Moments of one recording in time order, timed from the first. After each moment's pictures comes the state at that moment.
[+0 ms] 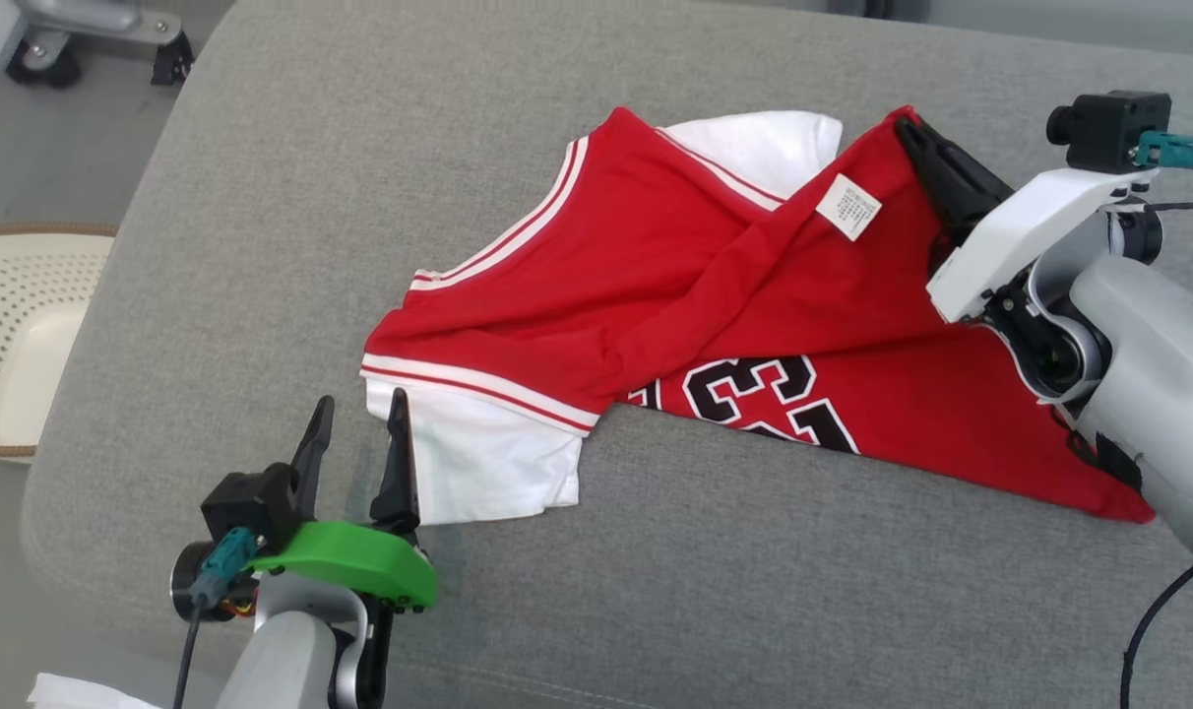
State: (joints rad) left arm -0.25 0.06 -0.22 0.41 -0.40 0.00 -0.26; right arm -0.98 -0.52 0.98 0.68 1.24 0.13 -0.24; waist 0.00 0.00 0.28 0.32
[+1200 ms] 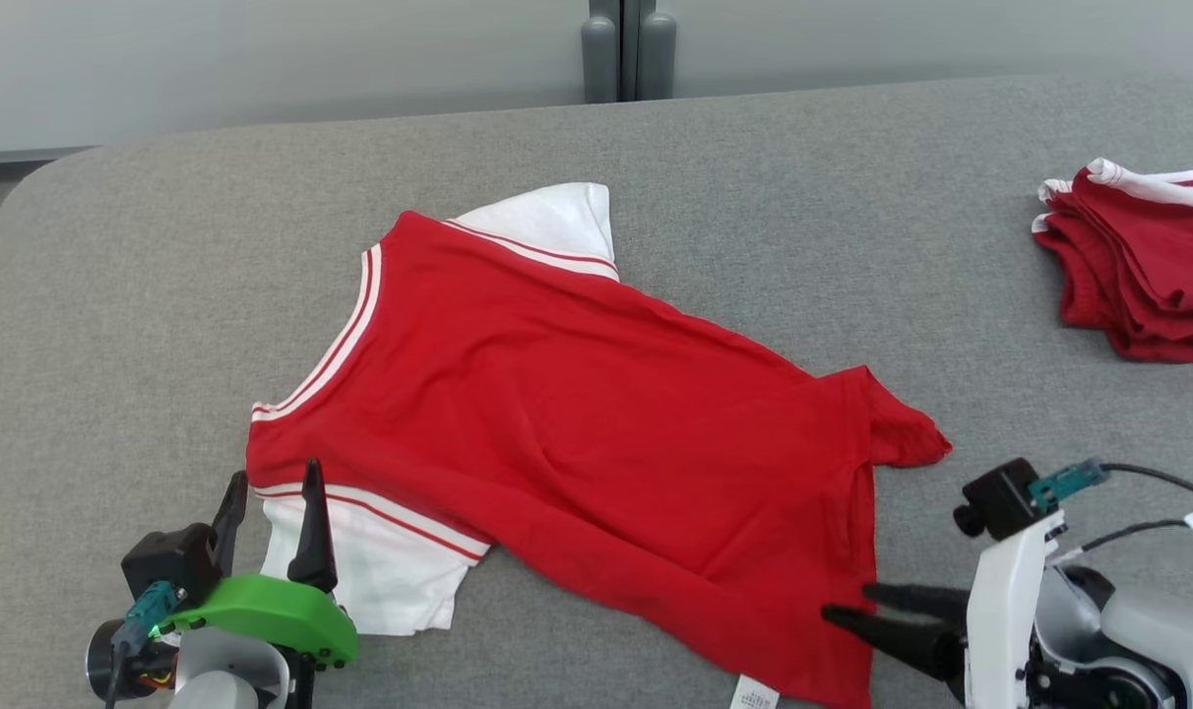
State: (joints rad) left arm -0.16 0.15 -0.15 0.43 -0.44 0.01 -0.23; right arm -0.52 -0.86 1.21 0.05 1.43 0.13 0.18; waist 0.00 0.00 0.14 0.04
